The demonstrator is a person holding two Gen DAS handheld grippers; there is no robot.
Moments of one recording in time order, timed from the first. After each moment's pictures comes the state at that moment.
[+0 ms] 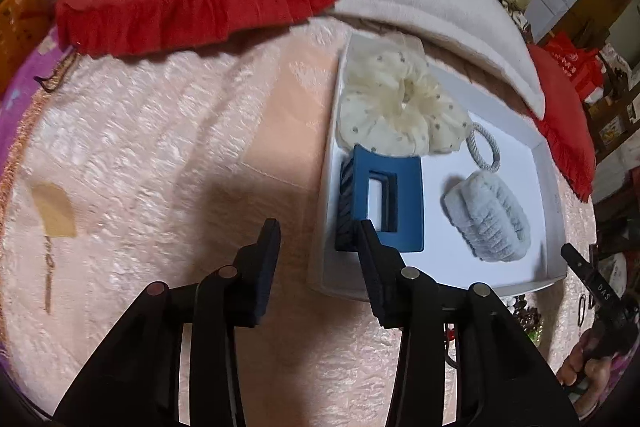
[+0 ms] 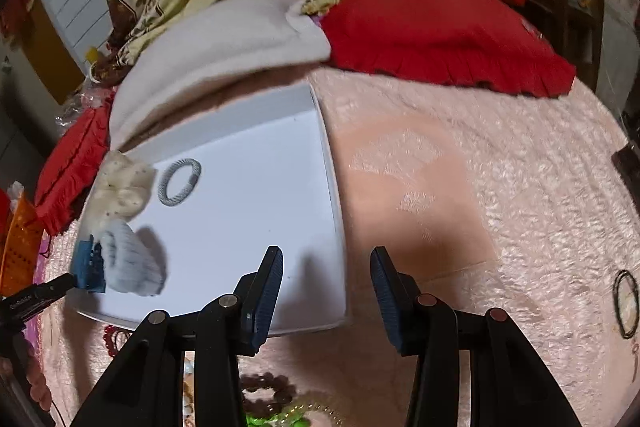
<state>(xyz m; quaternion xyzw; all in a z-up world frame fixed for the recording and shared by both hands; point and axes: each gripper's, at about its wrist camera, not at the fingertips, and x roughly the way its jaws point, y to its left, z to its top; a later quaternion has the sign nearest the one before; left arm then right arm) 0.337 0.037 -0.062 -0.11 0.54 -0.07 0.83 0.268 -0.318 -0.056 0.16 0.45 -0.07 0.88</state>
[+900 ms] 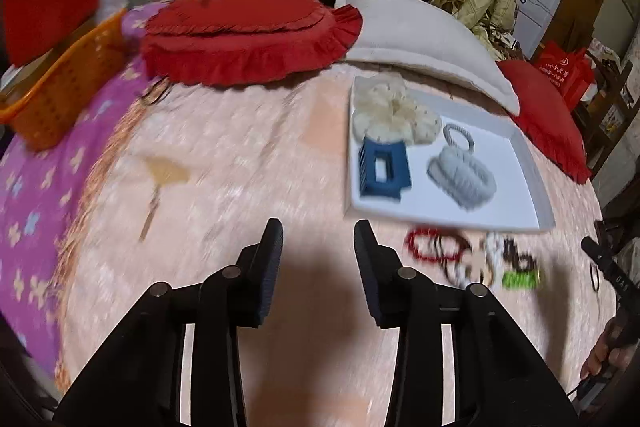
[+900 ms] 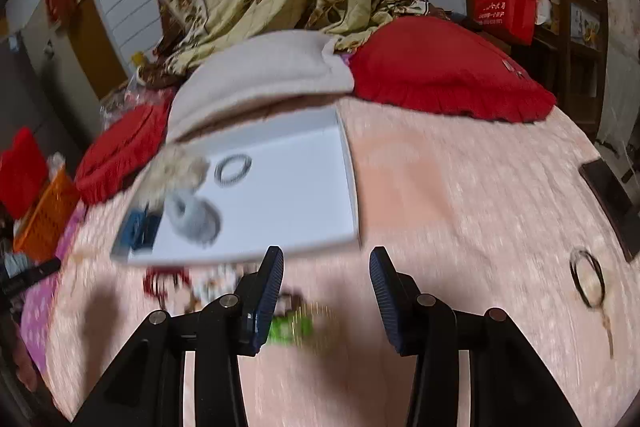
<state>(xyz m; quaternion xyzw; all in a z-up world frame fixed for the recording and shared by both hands) 0.209 0.063 0.006 -0.06 0.46 -0.03 0.89 0.166 -0.299 -0.013 0.12 0.39 -0.03 0.91</state>
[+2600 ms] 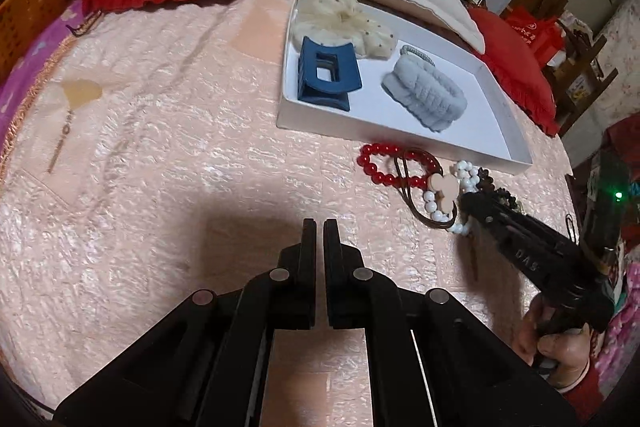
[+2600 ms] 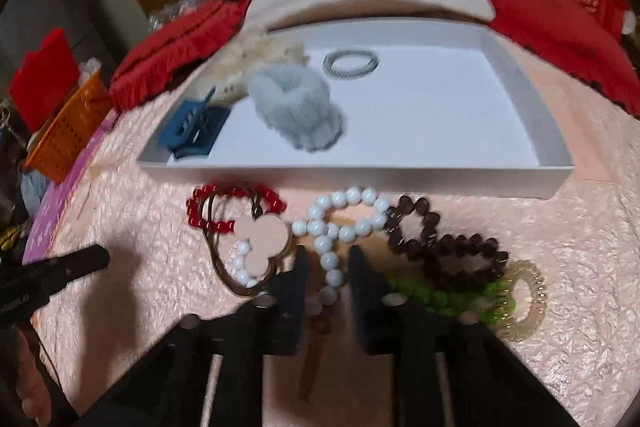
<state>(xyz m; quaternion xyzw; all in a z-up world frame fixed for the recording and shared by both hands) 0.205 0.022 -0.057 -0.09 0.52 -0.11 0.84 0.214 -0.182 -0.089 0.08 0.46 0.09 0.88</state>
